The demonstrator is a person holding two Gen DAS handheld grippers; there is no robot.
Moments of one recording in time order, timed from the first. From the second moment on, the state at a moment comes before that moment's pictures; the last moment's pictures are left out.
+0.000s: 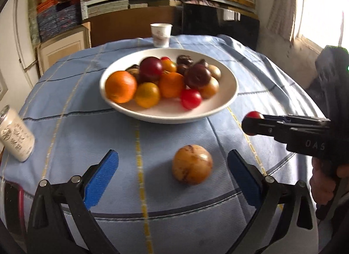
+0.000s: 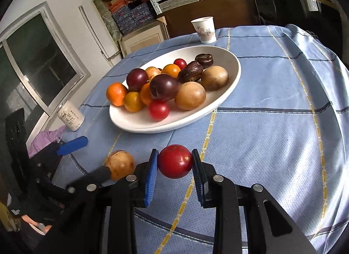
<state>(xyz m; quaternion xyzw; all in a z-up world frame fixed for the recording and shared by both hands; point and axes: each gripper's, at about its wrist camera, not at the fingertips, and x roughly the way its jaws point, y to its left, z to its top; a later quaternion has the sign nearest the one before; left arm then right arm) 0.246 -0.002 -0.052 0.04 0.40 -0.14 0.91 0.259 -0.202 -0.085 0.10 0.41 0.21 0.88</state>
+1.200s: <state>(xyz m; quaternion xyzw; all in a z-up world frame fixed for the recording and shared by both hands) 0.254 -0.002 -0.033 0.01 0.40 -0.16 0.90 0.254 -0.196 -0.061 0.08 0.37 0.22 0.90</state>
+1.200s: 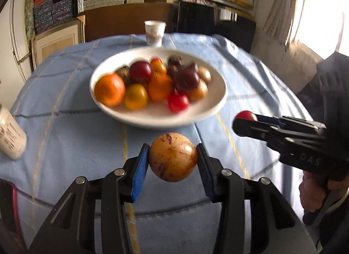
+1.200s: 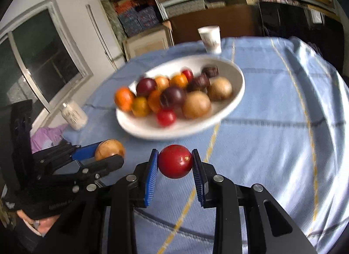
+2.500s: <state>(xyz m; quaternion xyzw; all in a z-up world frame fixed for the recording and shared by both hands) 0.432 0.018 0.011 -0.01 0.38 -0.04 0.92 0.408 -0.179 -0.032 0.08 0.37 0.19 0.91</state>
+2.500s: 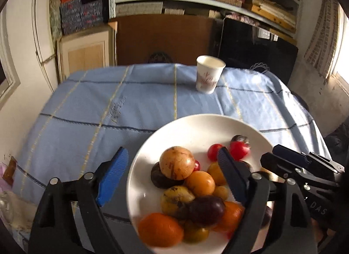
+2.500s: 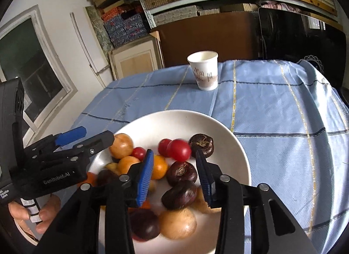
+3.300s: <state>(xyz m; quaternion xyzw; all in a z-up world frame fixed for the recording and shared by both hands) 0.204 0.014 0.049 0.06 0.29 -0.04 0.95 0.204 -0.211 -0.006 -0.01 0.30 0.19 0.94</state>
